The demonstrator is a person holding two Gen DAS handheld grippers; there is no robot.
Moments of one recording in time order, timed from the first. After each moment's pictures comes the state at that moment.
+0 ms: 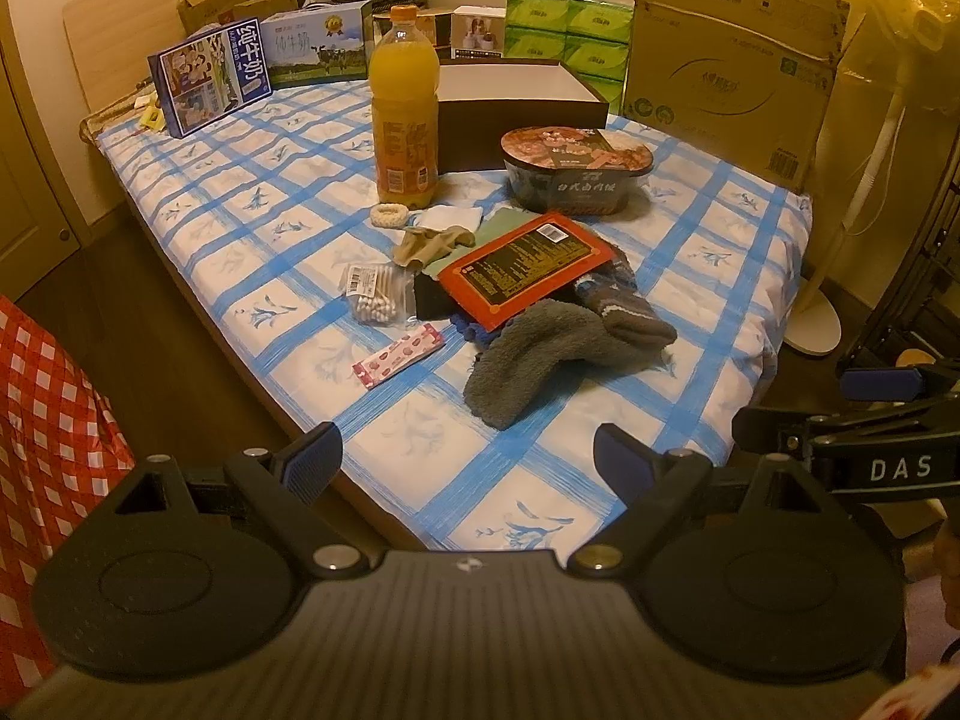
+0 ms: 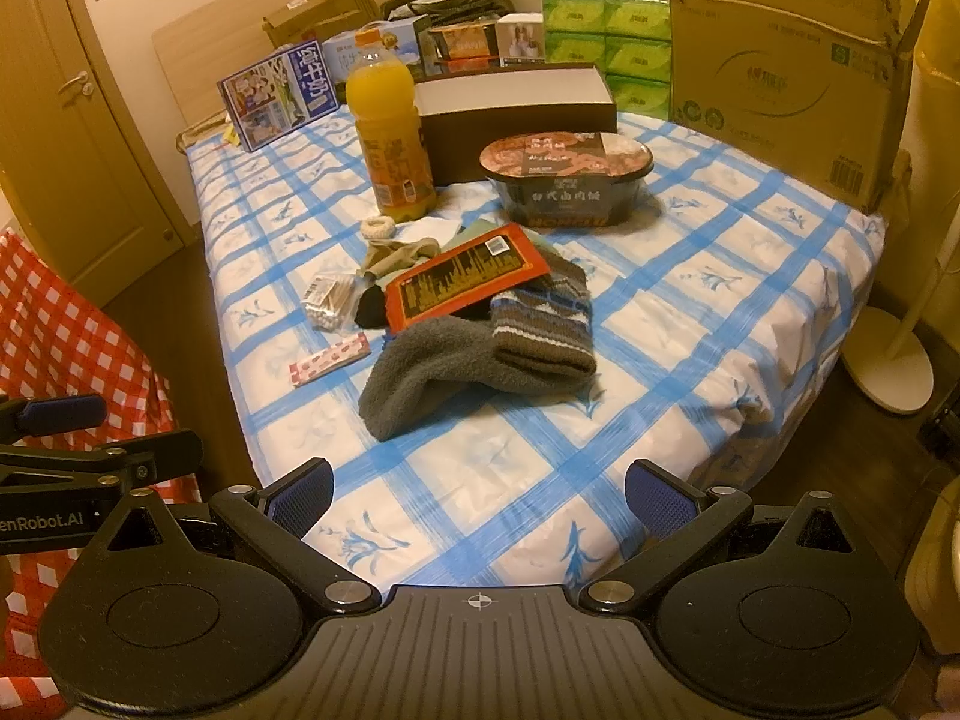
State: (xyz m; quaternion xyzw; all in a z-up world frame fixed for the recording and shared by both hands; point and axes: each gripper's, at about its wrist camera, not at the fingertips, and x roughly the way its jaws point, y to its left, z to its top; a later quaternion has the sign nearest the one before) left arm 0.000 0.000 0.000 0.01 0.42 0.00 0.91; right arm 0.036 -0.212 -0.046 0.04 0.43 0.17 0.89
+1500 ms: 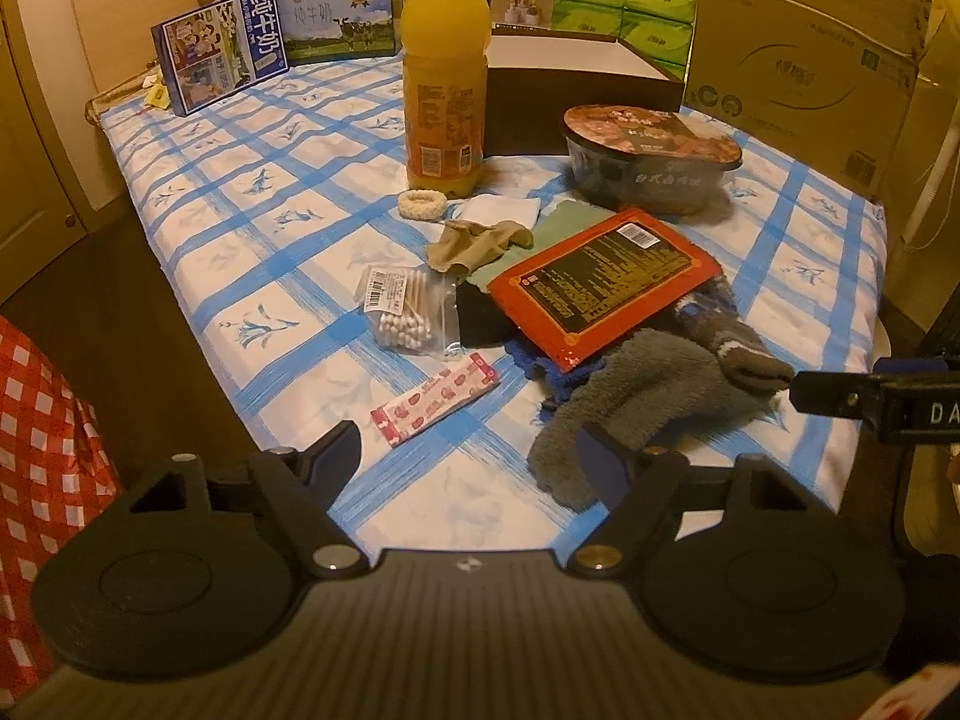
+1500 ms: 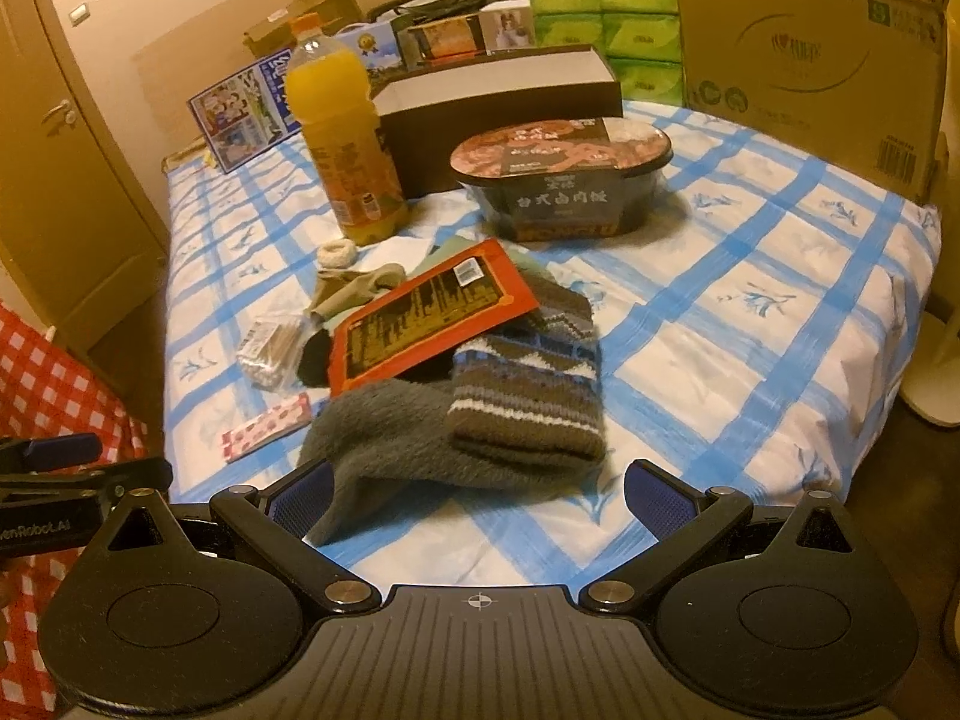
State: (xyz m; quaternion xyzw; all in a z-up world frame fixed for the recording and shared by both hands) left arm 0.103 0.037 -0.082 0.00 0.43 0.02 0.90; right arm 0.146 -0.217 -0.118 0.07 0.42 0.18 0.89
